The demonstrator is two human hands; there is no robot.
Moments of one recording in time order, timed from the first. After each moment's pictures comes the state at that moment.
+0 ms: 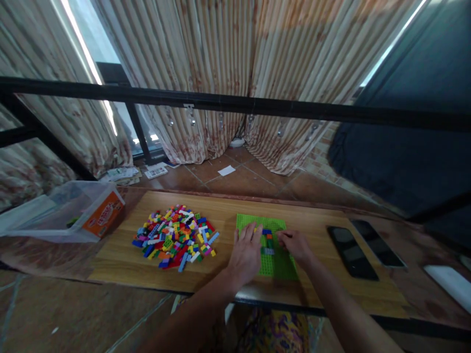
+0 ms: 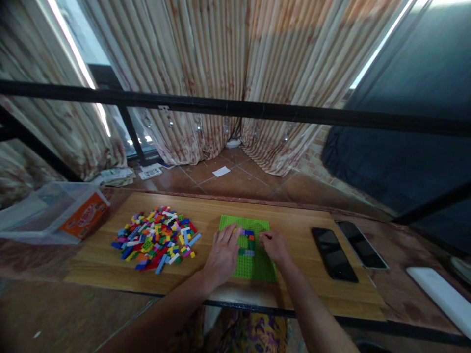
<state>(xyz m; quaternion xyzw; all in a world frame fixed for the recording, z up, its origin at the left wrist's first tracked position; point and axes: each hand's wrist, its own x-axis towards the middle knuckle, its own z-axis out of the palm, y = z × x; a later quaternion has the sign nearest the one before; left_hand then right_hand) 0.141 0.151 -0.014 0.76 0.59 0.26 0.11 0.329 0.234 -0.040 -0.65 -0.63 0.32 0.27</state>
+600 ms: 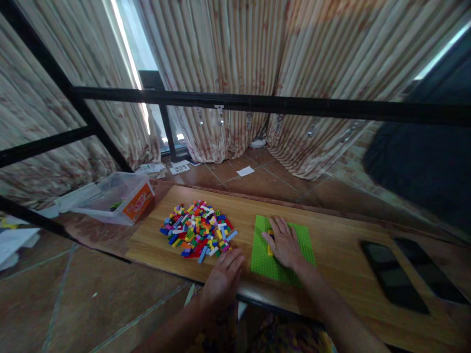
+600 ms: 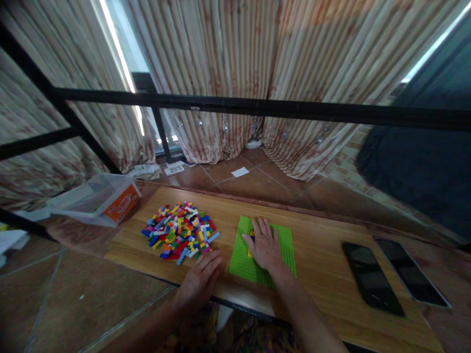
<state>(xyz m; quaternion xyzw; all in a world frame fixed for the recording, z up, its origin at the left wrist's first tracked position) 0.056 0.069 -0.044 0.76 0.57 0.32 0.05 0.250 0.221 -0.039 -0.53 -0.84 0.07 0.10</state>
